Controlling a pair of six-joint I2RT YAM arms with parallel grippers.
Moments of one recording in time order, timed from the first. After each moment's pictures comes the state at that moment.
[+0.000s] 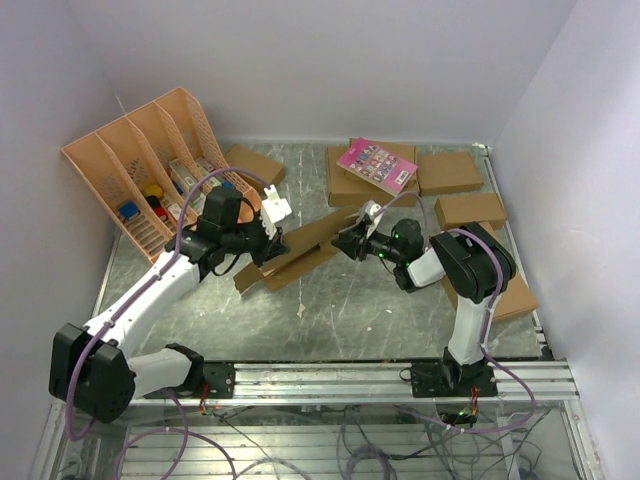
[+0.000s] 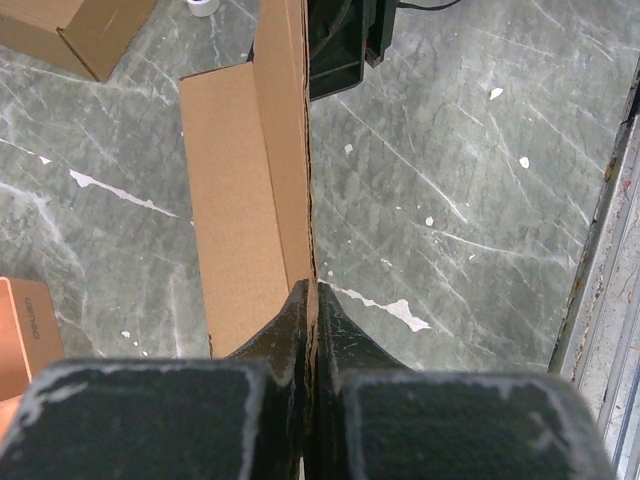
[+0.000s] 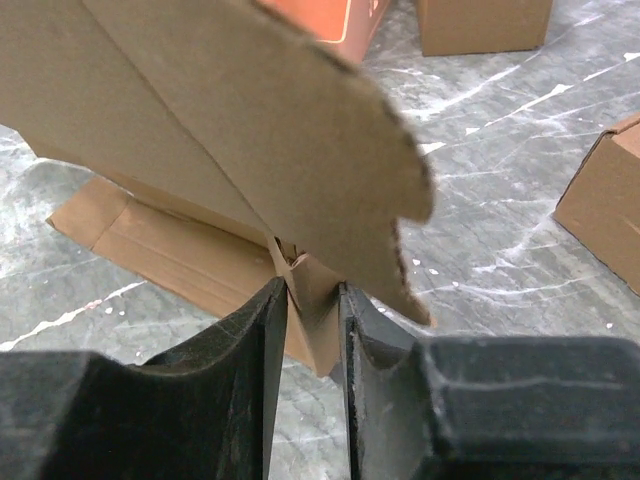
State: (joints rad) left arm -0.45 1.17 0.89 -0.35 0.64 0.37; right arm 0.40 1.95 0.59 1.27 -0.72 0.01
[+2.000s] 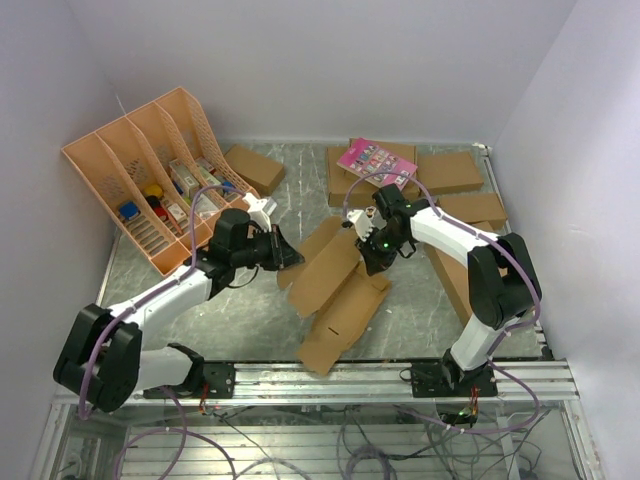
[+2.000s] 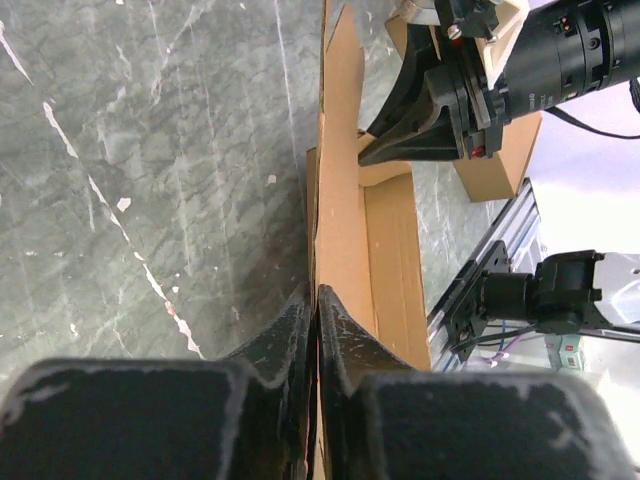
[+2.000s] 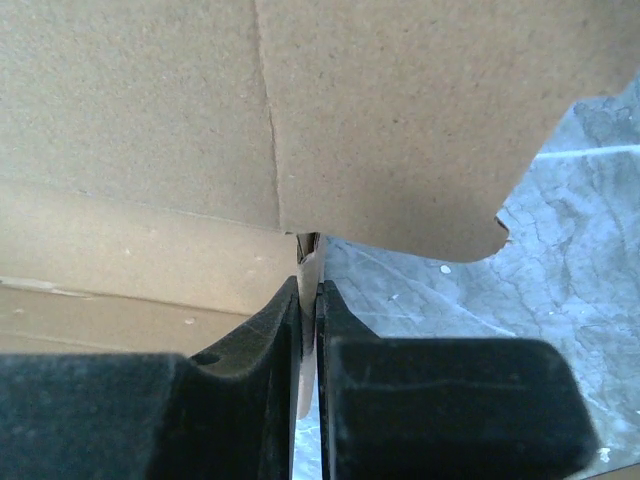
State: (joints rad) left arm -0.49 1.22 0.63 0.12 0.49 -0.60; right arm 0.44 1.73 1.16 -0.75 -0.42 -0.54
